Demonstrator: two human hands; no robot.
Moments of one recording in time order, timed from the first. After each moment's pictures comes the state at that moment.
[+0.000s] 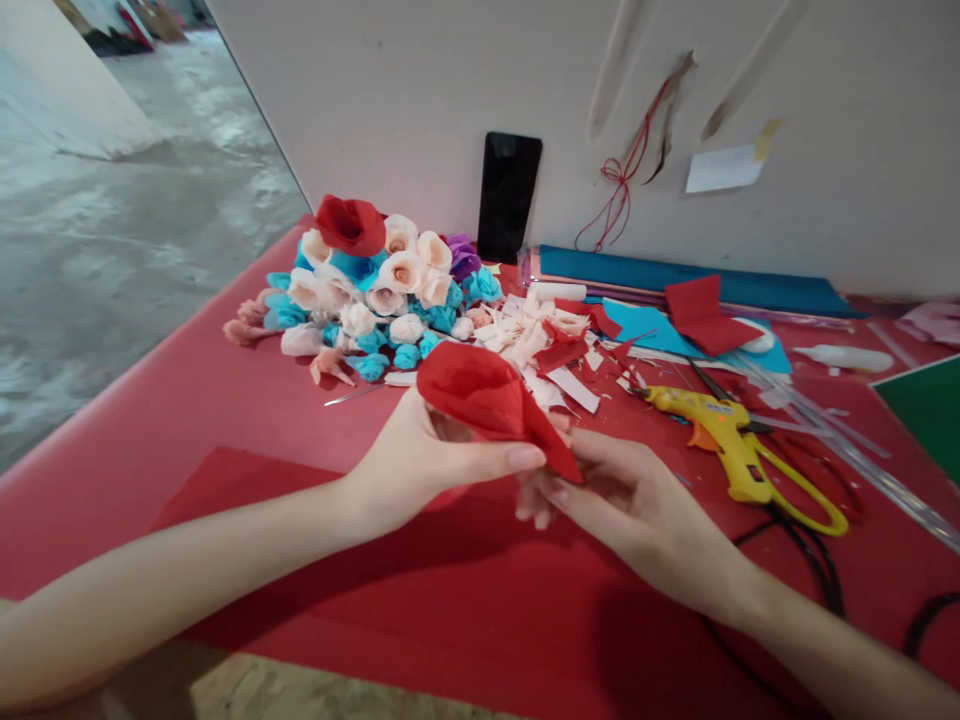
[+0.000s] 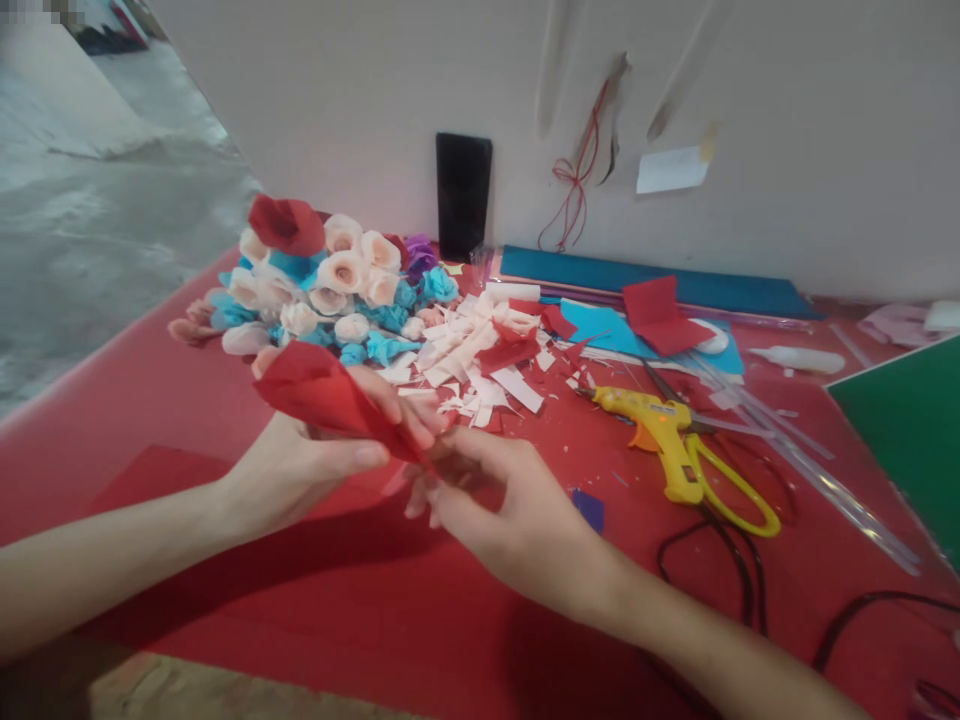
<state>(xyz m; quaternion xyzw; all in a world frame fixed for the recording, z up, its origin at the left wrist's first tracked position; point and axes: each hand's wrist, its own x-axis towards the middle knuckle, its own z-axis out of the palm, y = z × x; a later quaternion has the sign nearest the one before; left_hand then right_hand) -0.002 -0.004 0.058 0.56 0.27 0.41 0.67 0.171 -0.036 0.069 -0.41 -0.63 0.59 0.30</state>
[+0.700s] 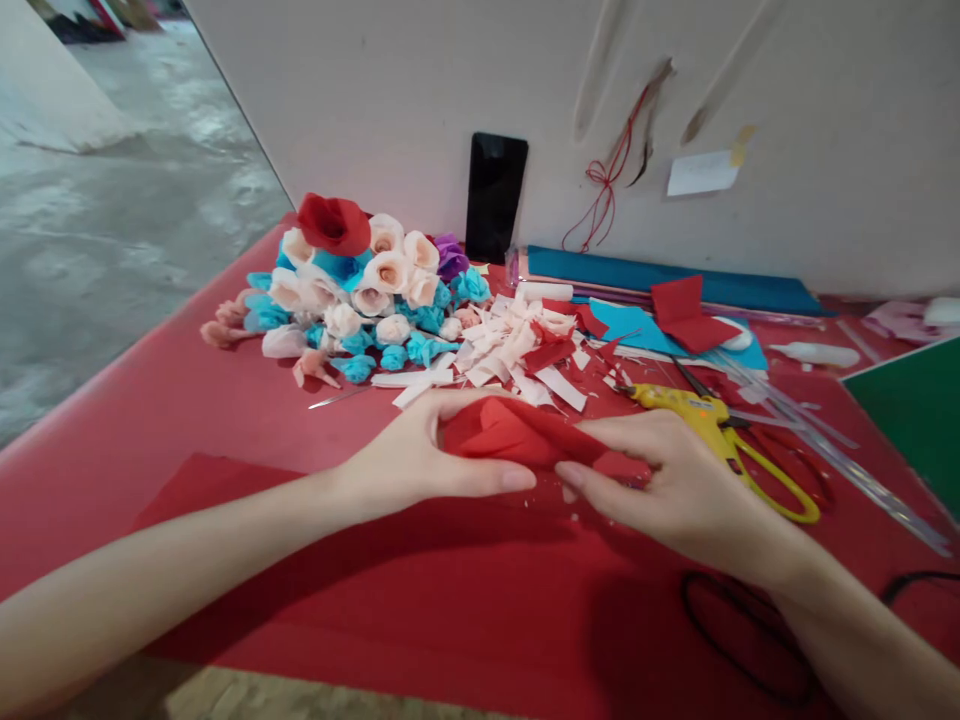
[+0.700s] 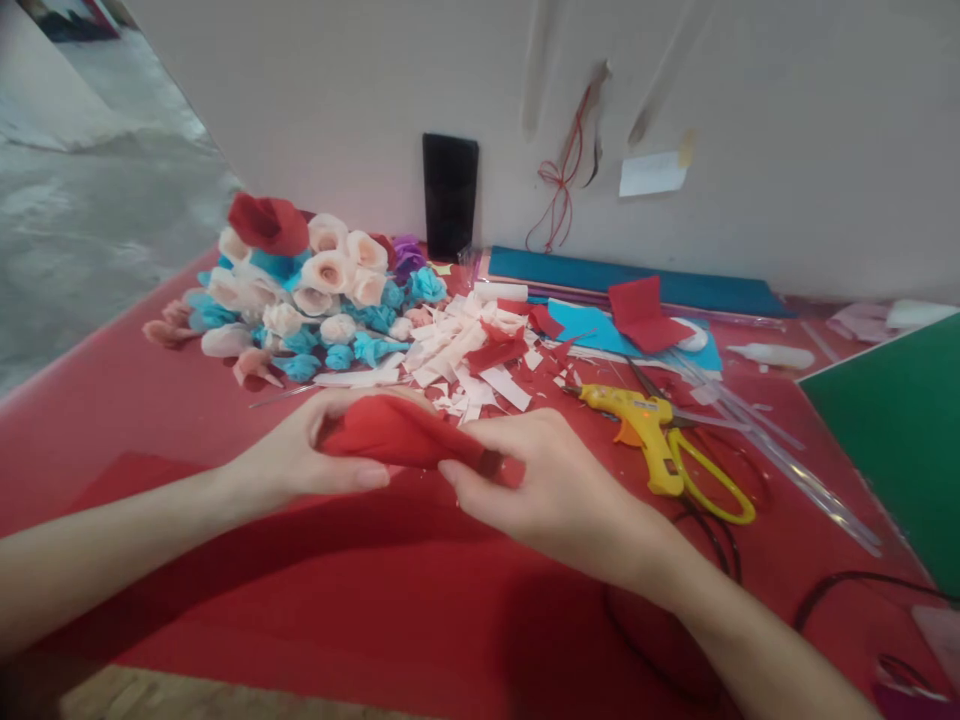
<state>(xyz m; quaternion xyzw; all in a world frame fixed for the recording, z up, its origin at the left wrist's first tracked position) -0.004 0.004 0.063 0.61 0.34 0.29 0.66 0.200 -0.023 0.082 -0.44 -0.80 0.35 0.20</state>
